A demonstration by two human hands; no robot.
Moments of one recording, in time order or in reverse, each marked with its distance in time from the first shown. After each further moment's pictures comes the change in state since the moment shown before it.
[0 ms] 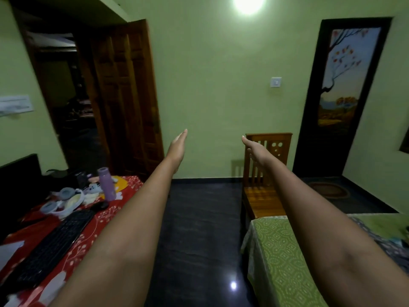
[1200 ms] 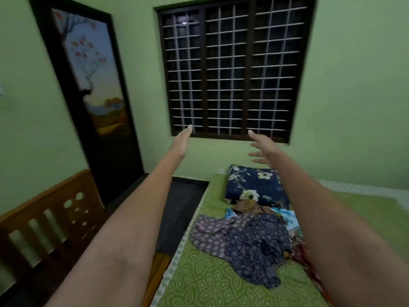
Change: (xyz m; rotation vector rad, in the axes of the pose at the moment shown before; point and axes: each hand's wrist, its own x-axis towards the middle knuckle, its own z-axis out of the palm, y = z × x) left_hand 0.356 -0.016 0.668 -0.171 -1.291 0.104; right_hand 0.181 0.126 -0.453 0.122 1.263 0.352
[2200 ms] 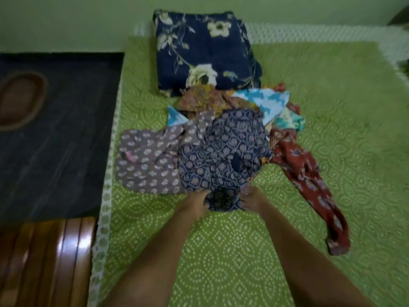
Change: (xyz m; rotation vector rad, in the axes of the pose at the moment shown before) left_hand 0.090 -0.573 0.262 0.868 -1.098 -0.344; right_hand 0.146 0.575 -0.018 -0.284 0.185 1.078
